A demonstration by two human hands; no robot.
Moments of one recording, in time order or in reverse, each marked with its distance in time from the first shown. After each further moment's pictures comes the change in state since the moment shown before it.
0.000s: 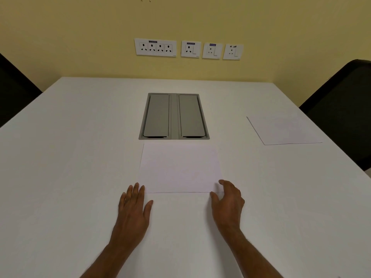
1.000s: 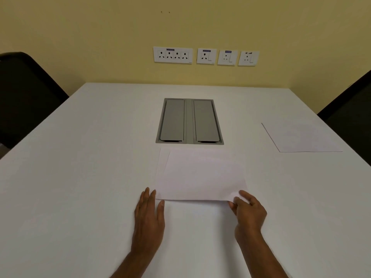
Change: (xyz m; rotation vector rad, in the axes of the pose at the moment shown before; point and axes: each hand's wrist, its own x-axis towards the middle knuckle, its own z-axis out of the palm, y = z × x) left_hand -0.027 0.027 -0.023 -0.296 0.237 -0.147; right_hand -0.003 -0.027 -0.024 0.908 0.125 0.692
